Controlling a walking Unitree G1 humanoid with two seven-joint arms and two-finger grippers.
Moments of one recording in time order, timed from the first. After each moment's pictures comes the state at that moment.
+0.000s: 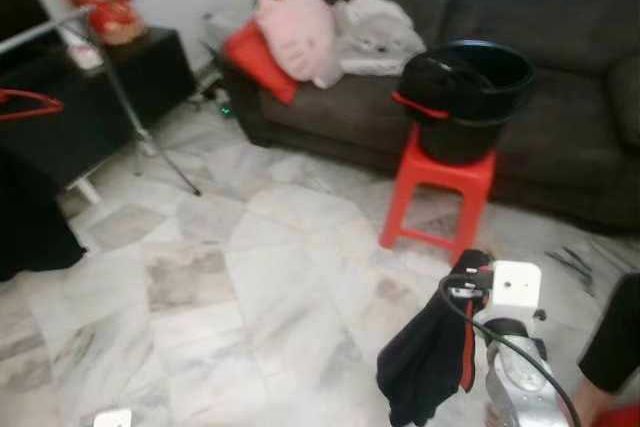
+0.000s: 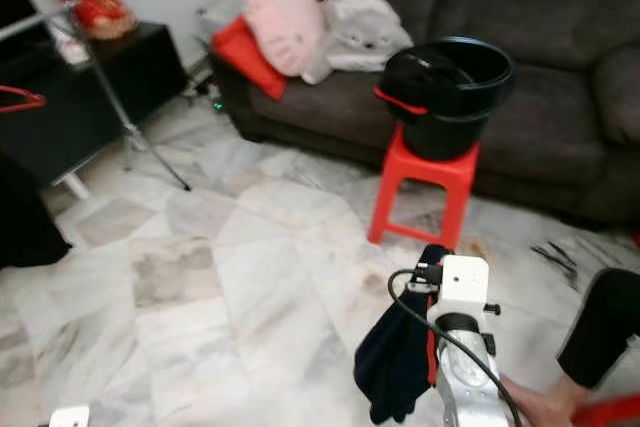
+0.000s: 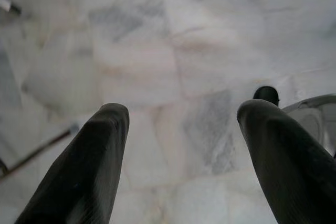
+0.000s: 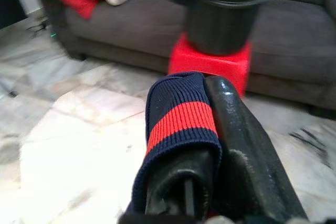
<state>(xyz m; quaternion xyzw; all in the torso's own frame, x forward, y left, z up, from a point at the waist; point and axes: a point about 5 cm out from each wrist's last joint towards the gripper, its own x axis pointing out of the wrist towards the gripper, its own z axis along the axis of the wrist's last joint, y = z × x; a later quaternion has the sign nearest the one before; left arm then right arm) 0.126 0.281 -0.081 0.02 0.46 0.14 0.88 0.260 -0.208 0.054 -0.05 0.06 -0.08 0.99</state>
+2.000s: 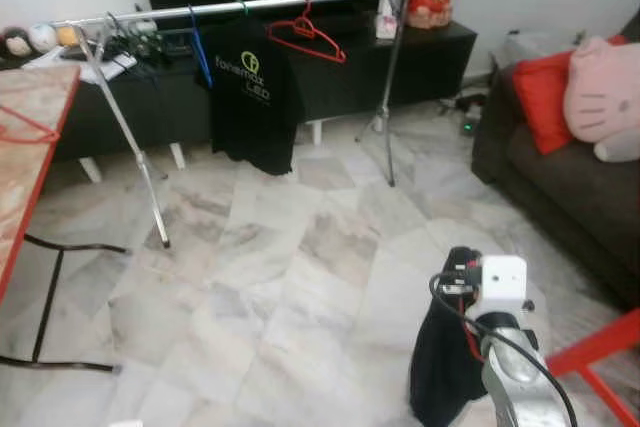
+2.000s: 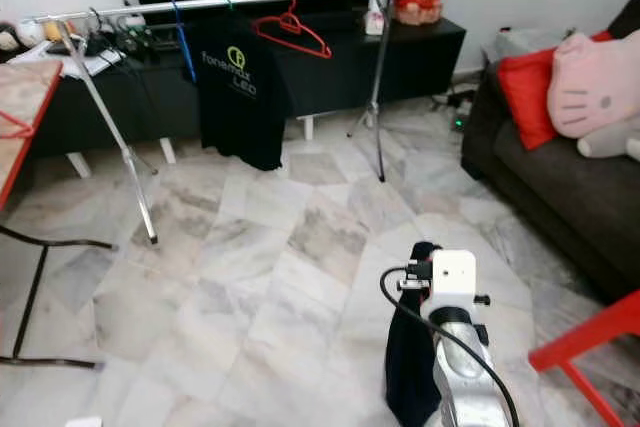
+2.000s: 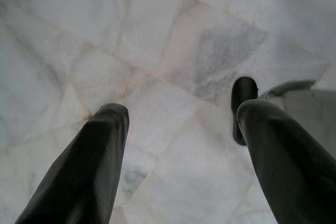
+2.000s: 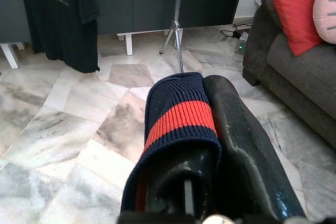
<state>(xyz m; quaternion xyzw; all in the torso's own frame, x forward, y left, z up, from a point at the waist) 0.128 0.268 -0.087 0.03 0.49 0.13 0.86 0.271 -0.207 0.053 -0.06 0.06 -0.05 1.00</state>
